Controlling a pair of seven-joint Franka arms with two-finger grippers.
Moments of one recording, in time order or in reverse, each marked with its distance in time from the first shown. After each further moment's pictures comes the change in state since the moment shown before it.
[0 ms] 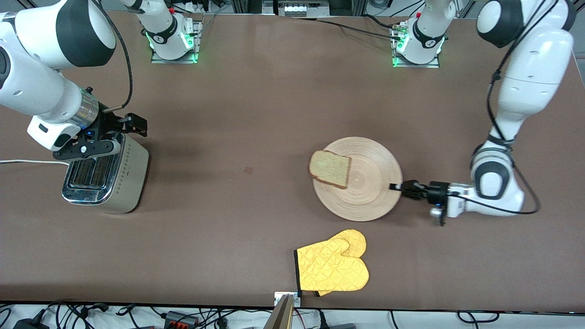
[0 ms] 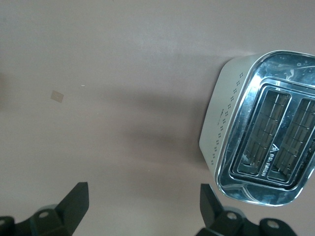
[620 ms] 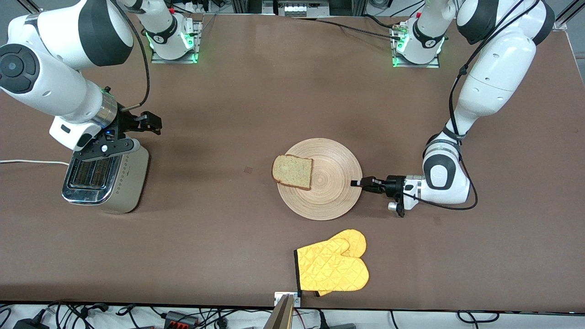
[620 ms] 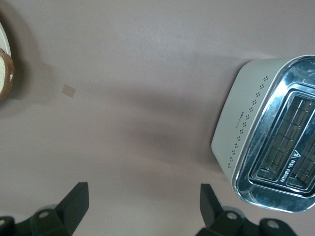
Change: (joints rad) left arm -0.088 -0.001 -0.043 -0.116 -0.169 0.186 0.000; right arm 0.051 0.007 0.003 0.000 0.002 0.001 0.009
